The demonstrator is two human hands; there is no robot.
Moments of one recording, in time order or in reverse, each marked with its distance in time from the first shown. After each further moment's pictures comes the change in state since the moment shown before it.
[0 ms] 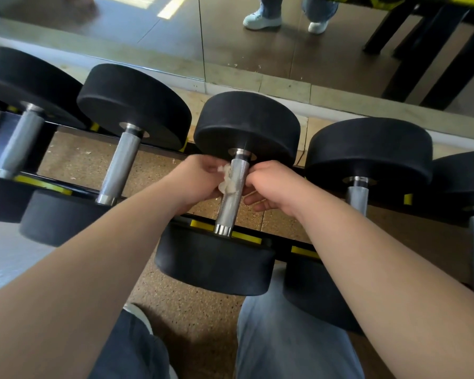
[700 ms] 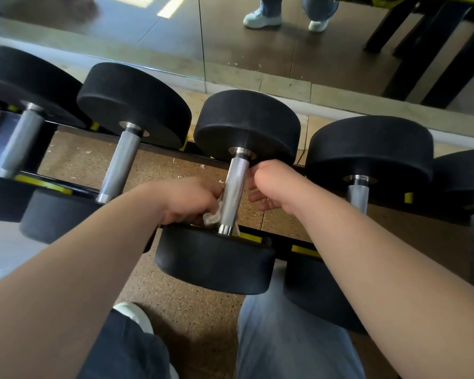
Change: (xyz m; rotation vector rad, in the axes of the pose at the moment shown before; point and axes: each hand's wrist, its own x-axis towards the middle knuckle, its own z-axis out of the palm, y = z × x) left_hand -0.008 -0.013 -0.015 0.228 -0.402 -0.198; right_hand 0.005 0.003 0.002 0.031 0.074 0.073
